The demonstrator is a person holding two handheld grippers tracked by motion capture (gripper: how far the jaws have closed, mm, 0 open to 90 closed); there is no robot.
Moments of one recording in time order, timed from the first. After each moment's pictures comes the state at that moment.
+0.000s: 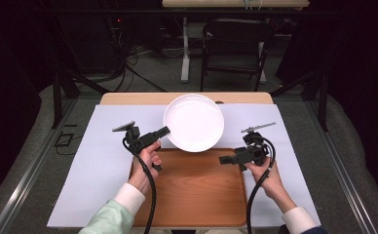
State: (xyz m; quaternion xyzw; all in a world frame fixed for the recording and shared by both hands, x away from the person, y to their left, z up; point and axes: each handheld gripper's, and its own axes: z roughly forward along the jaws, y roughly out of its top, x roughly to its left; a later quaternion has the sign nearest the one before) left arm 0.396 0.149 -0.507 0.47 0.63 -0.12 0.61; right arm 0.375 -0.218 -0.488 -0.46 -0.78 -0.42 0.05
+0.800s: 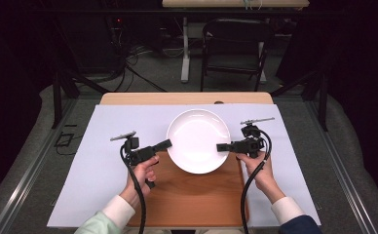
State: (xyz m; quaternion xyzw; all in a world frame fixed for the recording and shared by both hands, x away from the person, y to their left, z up) left arm 0.359 0.157 -0.506 0.56 0.56 -0.12 0.60; right arm 0.396 -0.215 -0.489 -0.48 -0.75 -0.46 0.05
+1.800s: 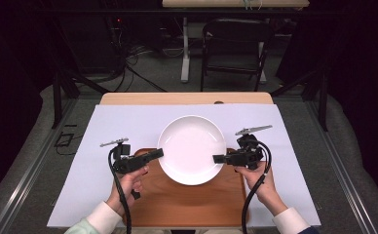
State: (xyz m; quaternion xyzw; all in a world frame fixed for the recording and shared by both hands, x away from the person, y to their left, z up) left arm 0.331 0.177 -0.490 0.63 0.52 -0.08 0.58; right arm 0.350 -0.196 -0.469 -0.43 -0.78 -0.45 0.03
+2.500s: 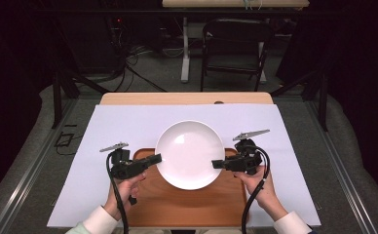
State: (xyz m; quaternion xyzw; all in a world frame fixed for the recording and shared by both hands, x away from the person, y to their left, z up) left arm 0.316 0.179 -0.491 0.66 0.51 -0.05 0.55; right arm 0.336 -0.189 -0.470 -0.42 -0.79 -0.44 0.03
